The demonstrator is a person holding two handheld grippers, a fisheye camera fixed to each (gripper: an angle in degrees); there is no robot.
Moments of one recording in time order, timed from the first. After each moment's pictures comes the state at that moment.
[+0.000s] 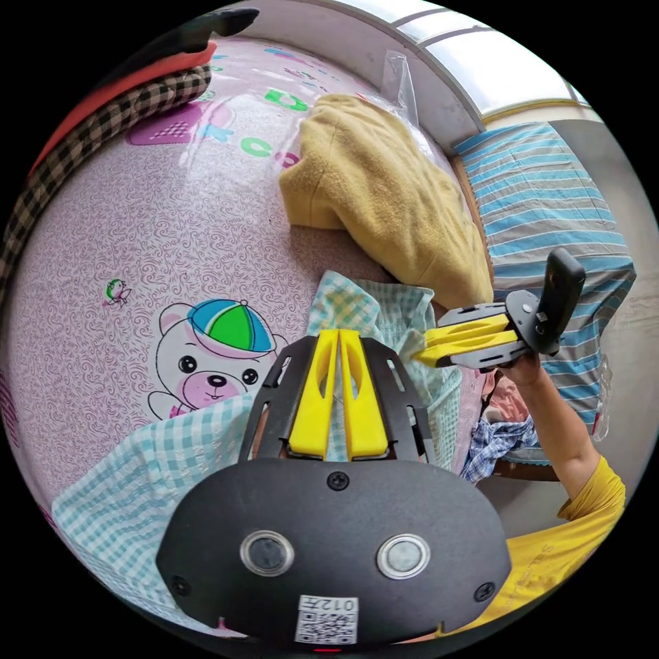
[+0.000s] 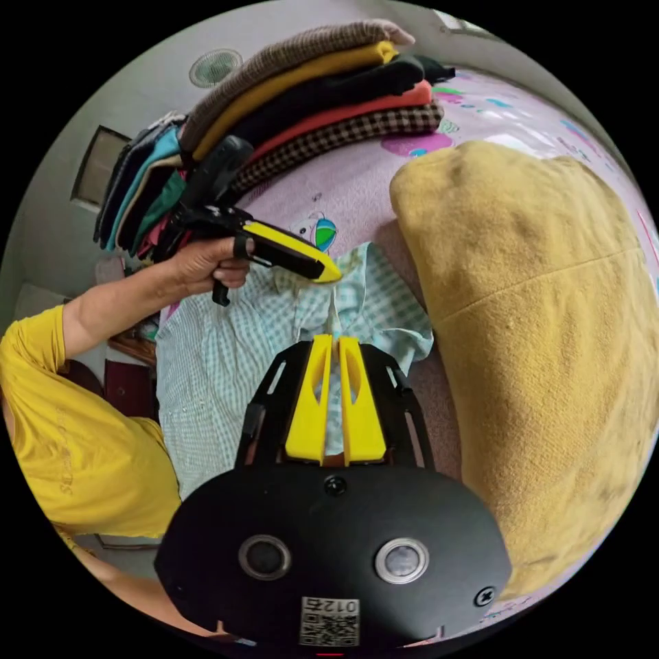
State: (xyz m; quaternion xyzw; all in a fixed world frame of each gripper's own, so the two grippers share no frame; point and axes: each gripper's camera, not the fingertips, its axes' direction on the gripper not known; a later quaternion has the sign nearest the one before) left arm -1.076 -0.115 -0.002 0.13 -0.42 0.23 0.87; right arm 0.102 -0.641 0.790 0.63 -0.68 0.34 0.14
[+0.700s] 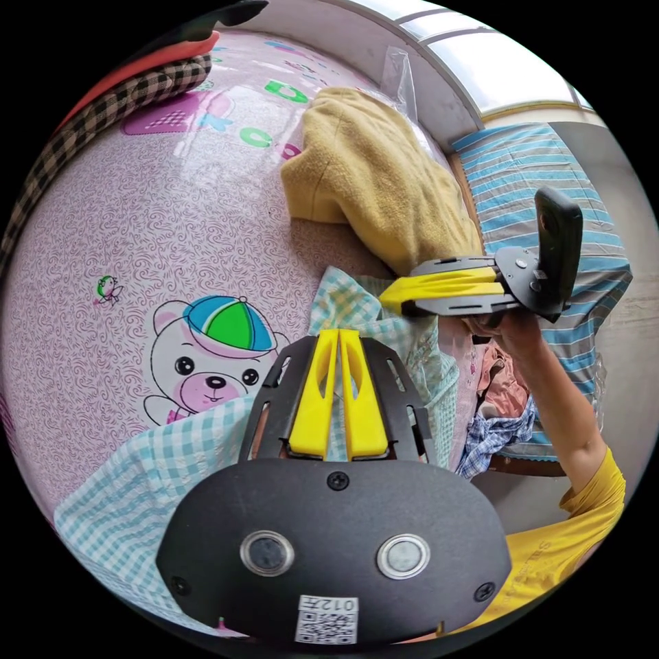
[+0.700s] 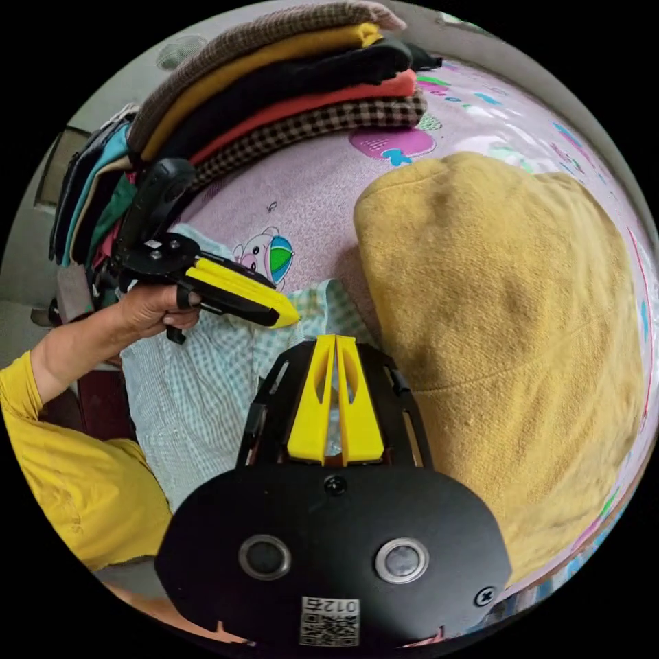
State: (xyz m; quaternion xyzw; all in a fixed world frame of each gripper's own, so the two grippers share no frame) left arm -1.105 -0.117 -0.028 0.11 -0.41 0.23 0.88; right arm 0.192 -0.698 0.844 0.58 -0.70 0.37 0.21
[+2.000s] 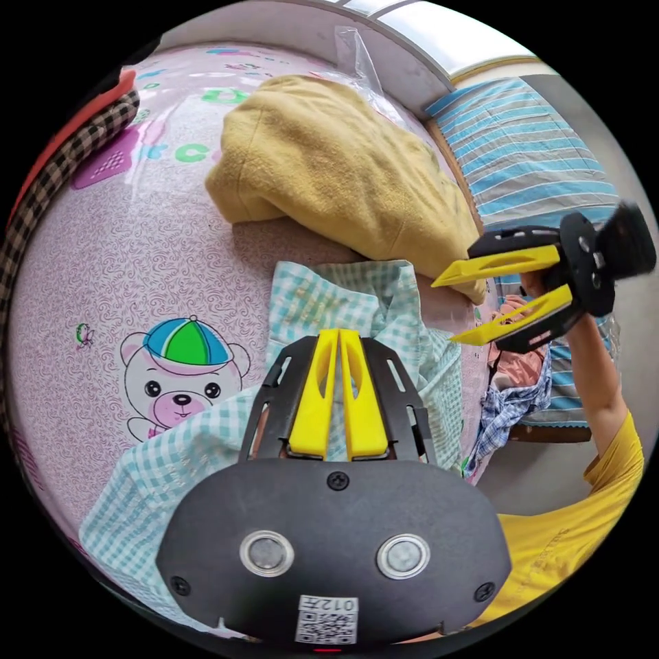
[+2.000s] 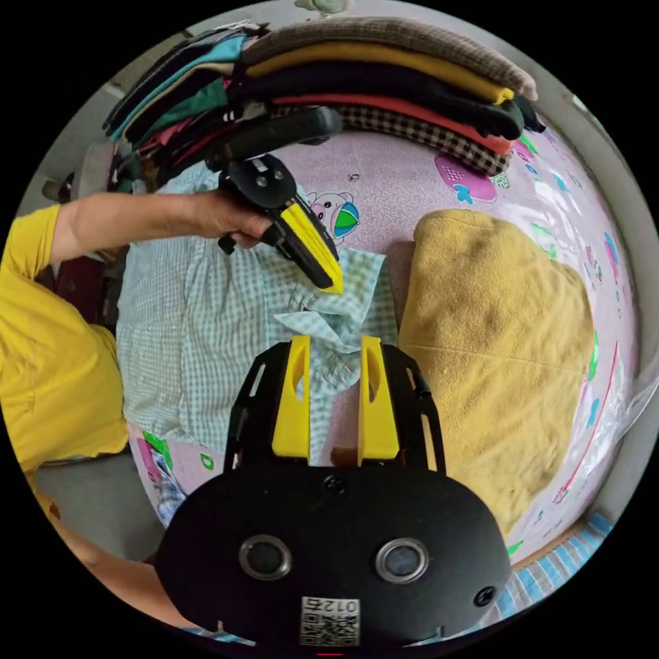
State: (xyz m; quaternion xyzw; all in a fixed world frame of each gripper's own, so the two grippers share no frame) left arm -1.069 -0.080 0.040 0.06 -0.45 0.27 0.85; right arm 0.200 -0.580 0.805 0.67 -0.58 0.30 0.35
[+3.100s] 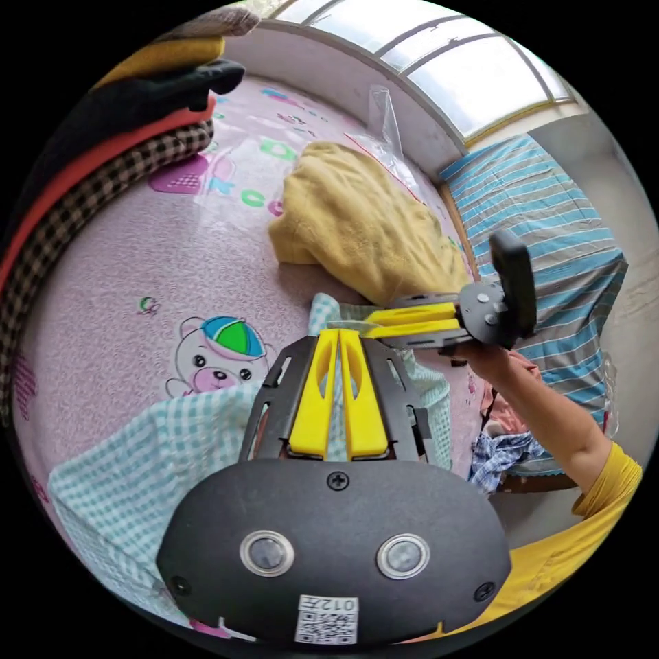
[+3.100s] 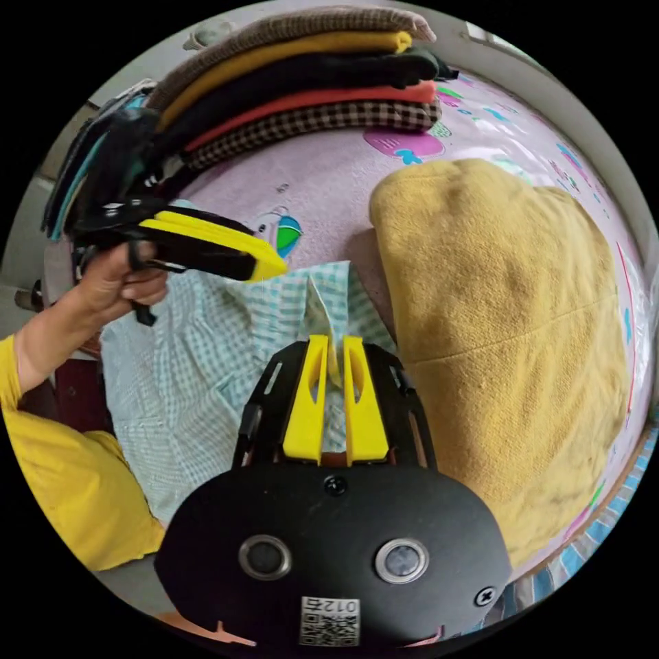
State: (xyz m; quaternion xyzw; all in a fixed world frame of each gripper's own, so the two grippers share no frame) left arm -0.964 -0.016 0.044 0.19 -0.42 0.27 0.85; right arm 0.112 -0.587 0.816 0.58 -0.67 0.38 0.25
